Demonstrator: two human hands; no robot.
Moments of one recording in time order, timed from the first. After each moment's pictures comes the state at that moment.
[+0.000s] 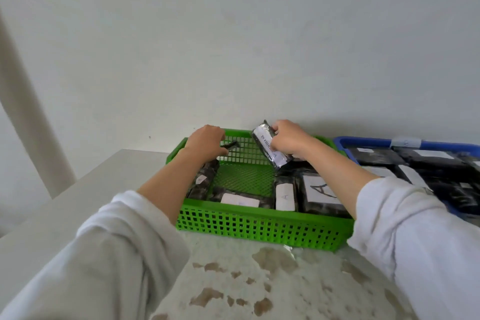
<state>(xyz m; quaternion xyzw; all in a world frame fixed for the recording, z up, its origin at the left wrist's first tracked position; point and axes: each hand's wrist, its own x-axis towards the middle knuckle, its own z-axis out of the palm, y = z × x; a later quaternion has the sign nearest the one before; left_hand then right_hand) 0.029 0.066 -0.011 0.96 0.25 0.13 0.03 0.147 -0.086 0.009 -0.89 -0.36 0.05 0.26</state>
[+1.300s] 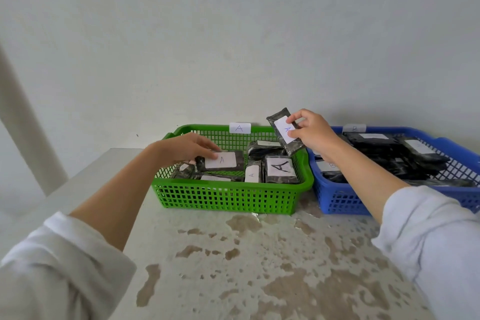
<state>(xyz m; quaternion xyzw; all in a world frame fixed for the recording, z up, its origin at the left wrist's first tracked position) -0.036 0.010 0.011 0.89 0.17 0.00 0.41 0.136 -0.223 0.019 -0.81 -0.32 0.04 0.49</state>
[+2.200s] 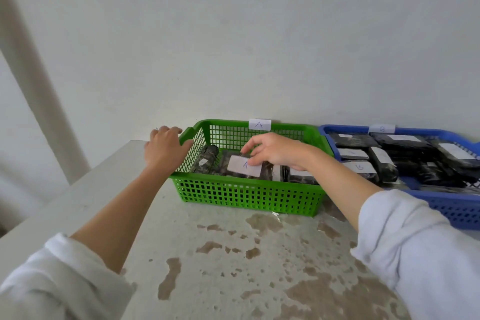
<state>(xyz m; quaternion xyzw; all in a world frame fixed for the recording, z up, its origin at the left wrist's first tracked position) -0.074 0.048 -0.024 0.87 0.40 0.27 0.08 0.078 -0.147 0.003 -0.76 -0.49 0.27 0.32</state>
